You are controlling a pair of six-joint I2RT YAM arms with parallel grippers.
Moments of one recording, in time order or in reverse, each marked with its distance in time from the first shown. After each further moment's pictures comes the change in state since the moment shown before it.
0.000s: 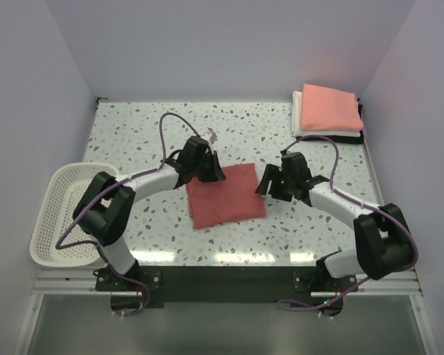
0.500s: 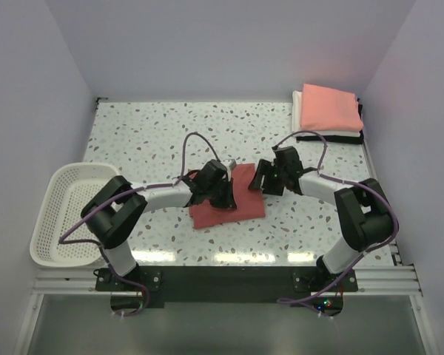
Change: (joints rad) left arm -0.221 -0.010 -0.099 -0.001 0.014 -0.011; right arm -0.029 0.262 0.111 0.117 -0.117 -0.010
